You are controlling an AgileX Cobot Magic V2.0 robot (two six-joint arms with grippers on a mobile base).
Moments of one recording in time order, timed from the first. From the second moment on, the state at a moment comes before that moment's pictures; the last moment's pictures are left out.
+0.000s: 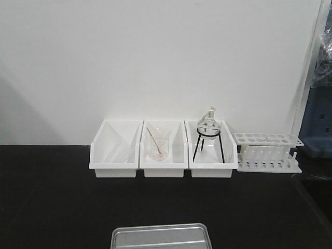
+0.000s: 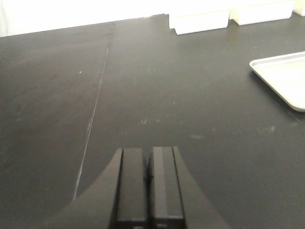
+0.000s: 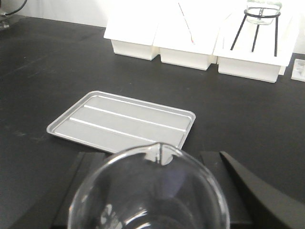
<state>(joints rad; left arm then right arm) -0.04 -0.02 0.03 0.06 0.37 0.02 0.45 0.67 -0.14 -0.25 -0.17 0.32</state>
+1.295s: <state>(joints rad) -0.04 -0.02 0.03 0.06 0.37 0.02 0.29 1.58 -0.42 -0.29 -0.86 0.11</state>
